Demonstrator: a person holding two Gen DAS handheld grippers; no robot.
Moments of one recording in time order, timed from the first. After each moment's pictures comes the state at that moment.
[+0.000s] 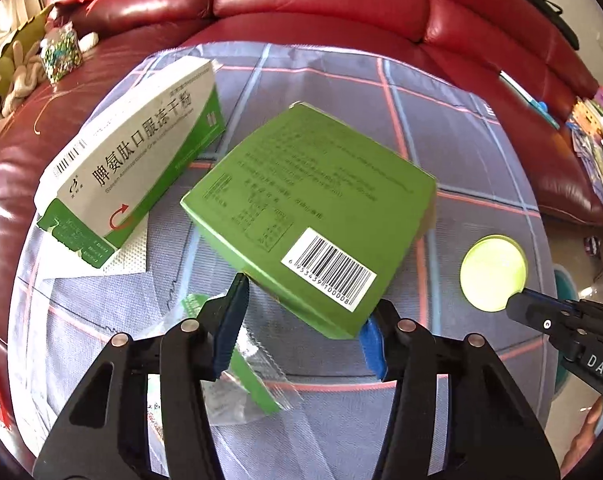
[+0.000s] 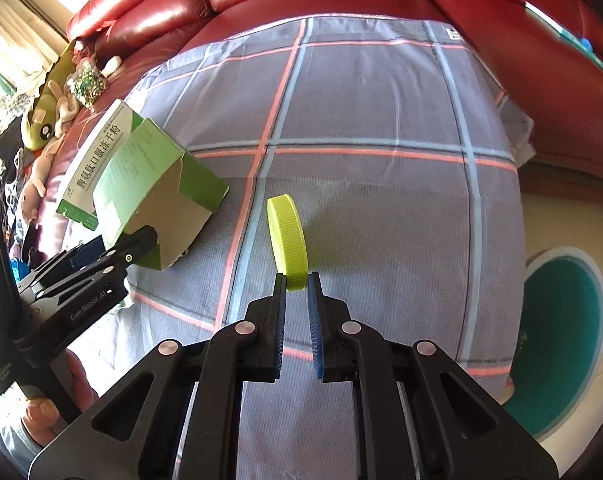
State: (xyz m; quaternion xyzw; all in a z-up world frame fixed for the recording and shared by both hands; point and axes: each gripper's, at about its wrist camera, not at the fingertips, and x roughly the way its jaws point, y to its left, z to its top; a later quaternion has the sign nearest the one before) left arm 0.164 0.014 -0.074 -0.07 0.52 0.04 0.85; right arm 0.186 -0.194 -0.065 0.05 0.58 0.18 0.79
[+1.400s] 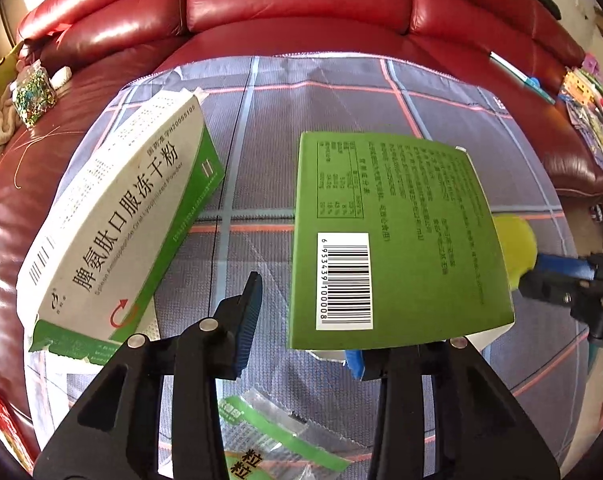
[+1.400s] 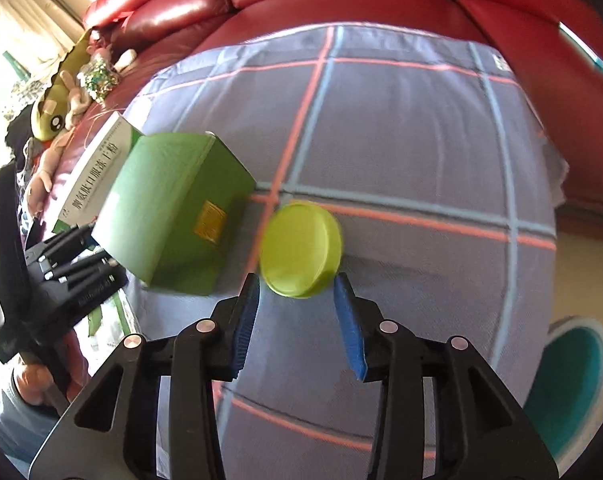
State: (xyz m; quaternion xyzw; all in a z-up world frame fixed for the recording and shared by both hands) left arm 0.212 0.036 -0.087 -0.01 0.51 0.01 0.86; right arm 0.237 -0.177 -0.076 0.04 0.58 0.22 0.79
